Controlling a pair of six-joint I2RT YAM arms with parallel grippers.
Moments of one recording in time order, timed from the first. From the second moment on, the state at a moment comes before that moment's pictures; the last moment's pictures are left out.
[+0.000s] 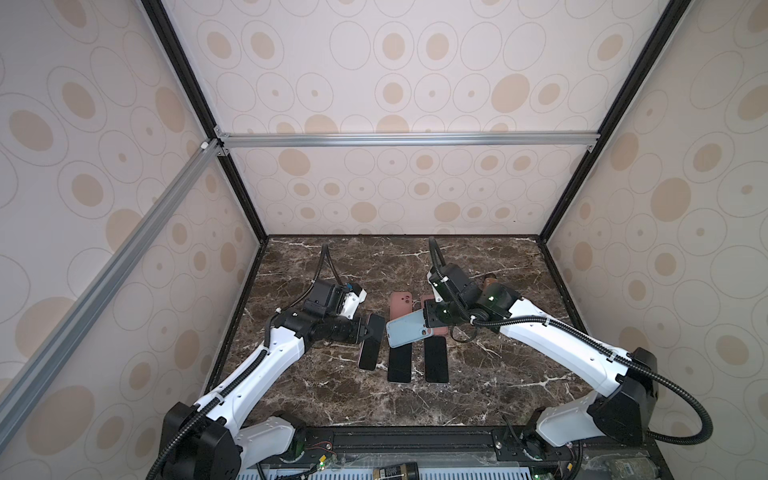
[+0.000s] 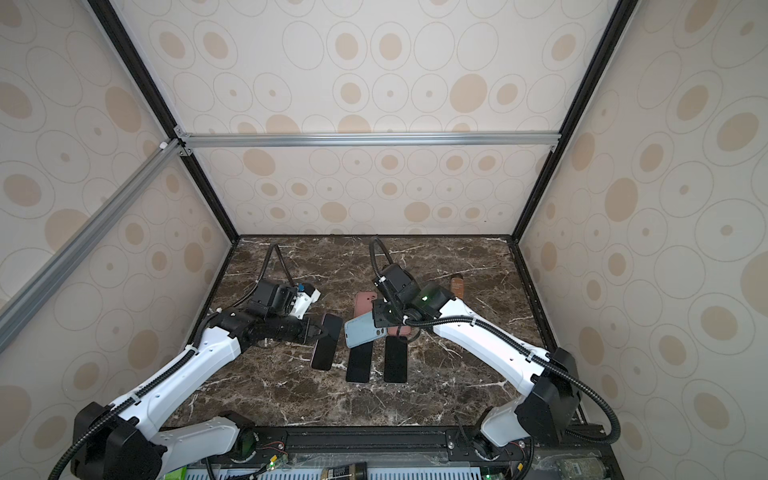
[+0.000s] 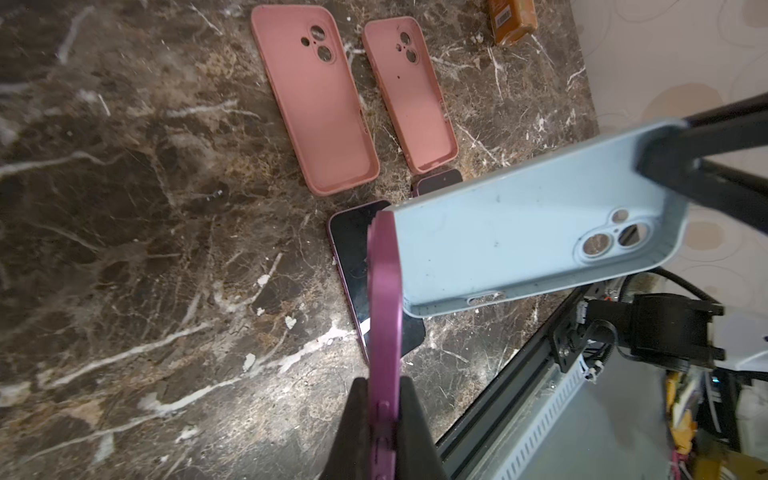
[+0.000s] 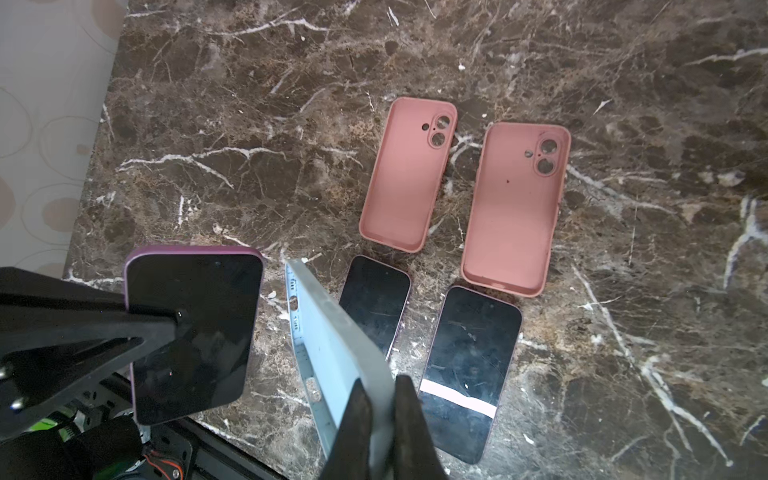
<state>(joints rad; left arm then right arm) -0.38 1.16 0.87 -0.69 0.50 -0.29 0.81 1.44 1.30 -0.83 0.07 0.62</state>
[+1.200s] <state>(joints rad) -0.17 1.36 0.72 -0.54 0.70 -0.32 0.86 1.51 1.19 -0.71 0.06 0.82</state>
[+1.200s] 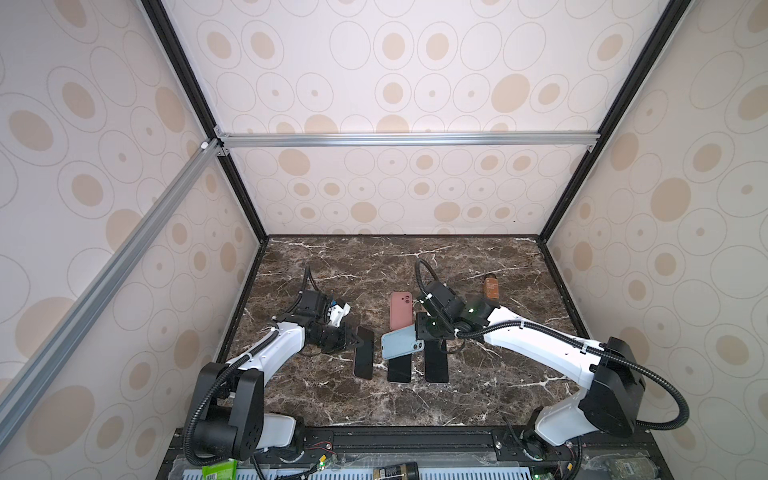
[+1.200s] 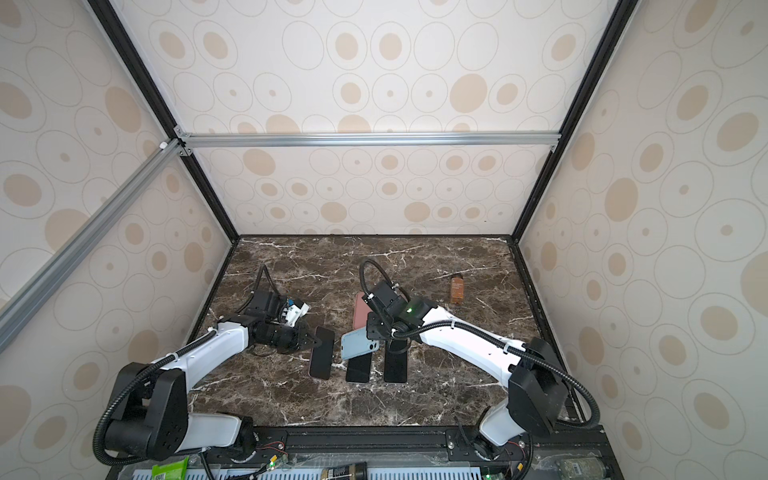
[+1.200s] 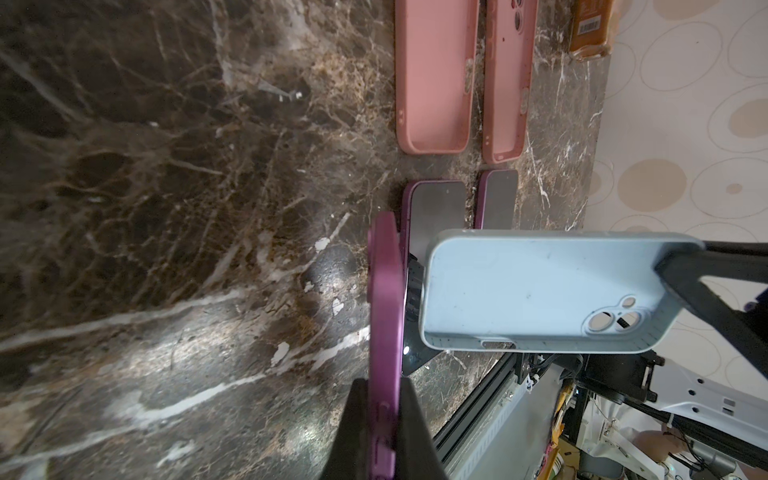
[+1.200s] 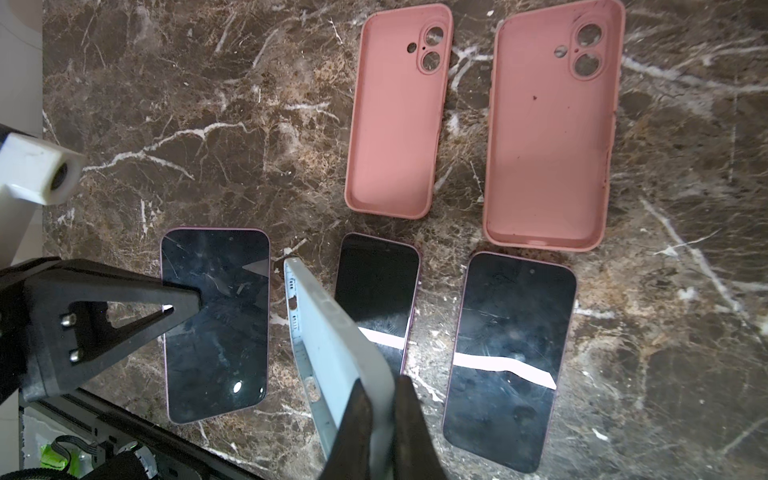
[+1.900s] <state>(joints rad) -0.17 1.46 0.73 -0.52 0.70 -0.29 0.86 1.59 1.19 -0.68 0.06 0.83</state>
